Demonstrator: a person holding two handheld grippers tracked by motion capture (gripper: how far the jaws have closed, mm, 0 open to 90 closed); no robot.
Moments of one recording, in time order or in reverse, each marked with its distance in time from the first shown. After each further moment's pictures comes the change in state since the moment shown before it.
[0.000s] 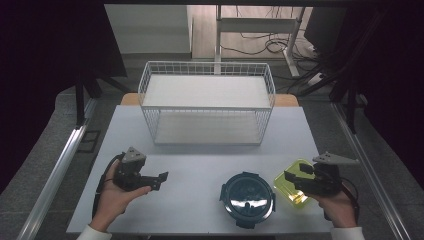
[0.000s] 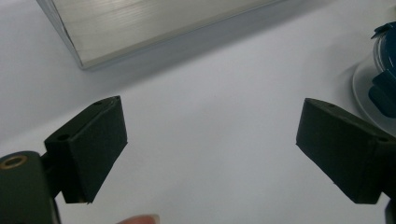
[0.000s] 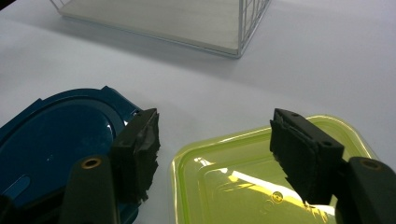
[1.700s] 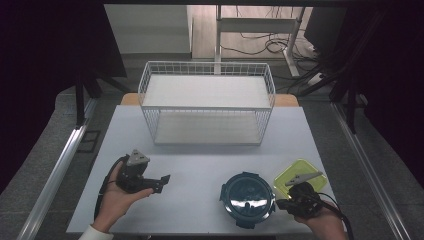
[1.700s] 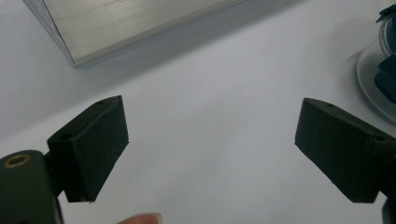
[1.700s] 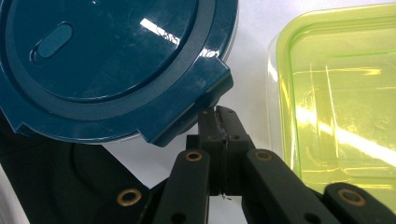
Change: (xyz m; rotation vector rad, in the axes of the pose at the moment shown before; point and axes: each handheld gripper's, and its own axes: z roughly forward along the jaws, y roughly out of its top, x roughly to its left) left arm -0.005 -0.004 0.006 0.017 0.003 0.040; right arm 0.044 -0.035 0.022 0.409 0.114 -0.117
